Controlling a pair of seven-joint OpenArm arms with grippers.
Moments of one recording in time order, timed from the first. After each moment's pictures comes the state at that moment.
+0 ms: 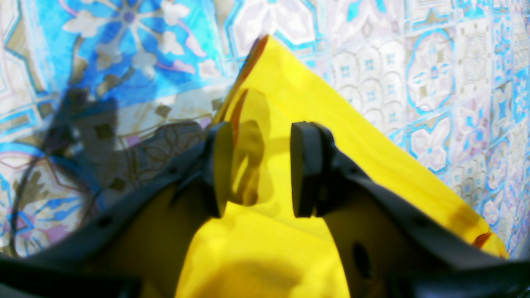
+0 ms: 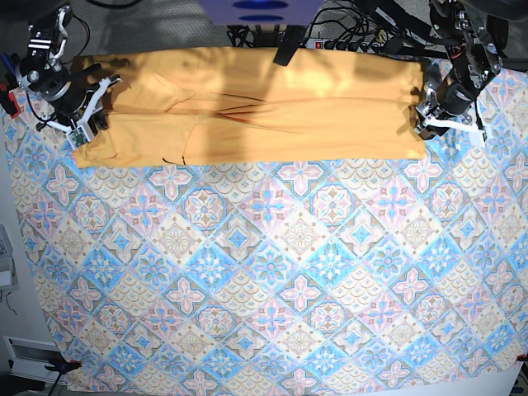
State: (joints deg) left arm 24.3 -8.7 -32.1 97.4 -43.5 0.5 48.5; right arm -28.2 19.0 24.7 97.1 6.4 40.5 -30.4
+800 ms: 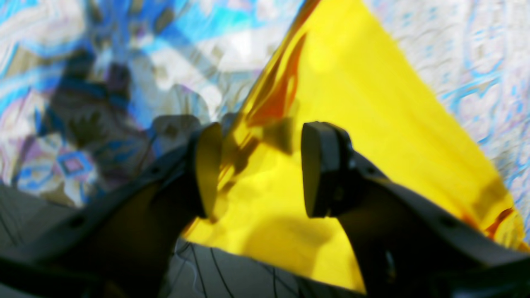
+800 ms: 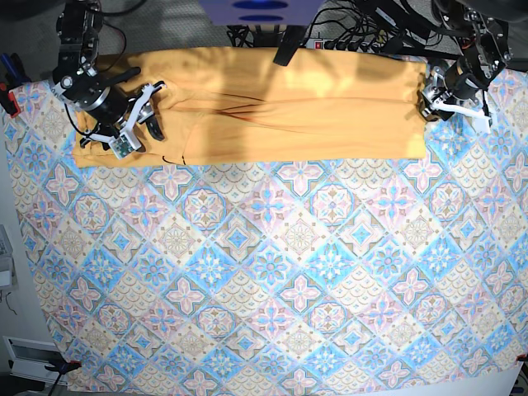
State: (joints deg) left arm 27.3 -10.5 -35.9 97.4 -43.7 0.2 54.9; right arm -26.1 13.9 14.7 102.4 6.4 40.3 -29.4
